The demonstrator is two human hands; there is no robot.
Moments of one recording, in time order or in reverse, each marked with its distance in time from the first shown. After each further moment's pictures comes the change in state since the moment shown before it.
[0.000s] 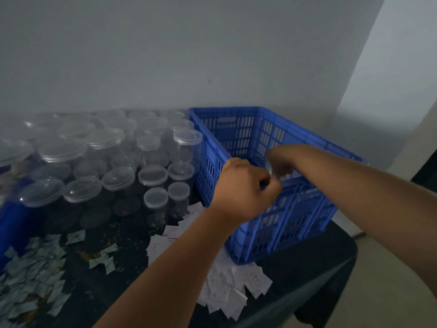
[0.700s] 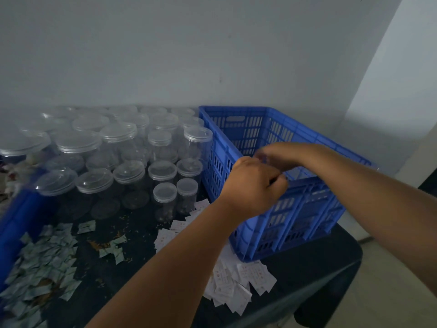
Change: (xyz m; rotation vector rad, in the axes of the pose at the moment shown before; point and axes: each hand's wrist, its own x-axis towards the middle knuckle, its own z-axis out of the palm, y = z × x) left_hand 0.003 -0.003 -0.007 -0.028 -0.071 0.025; right_hand -0.021 -0.016 -0.012 0.067 0.218 -0.326
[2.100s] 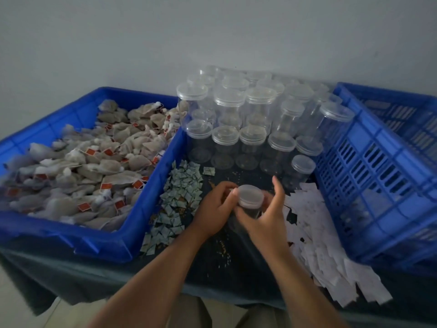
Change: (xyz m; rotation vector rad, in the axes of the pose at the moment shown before) left_hand -0.297 -0.126 -0.138 -0.103 0.290 -0.819; right_hand 0.002 -0.339 0.201 1.317 0.640 -0.223
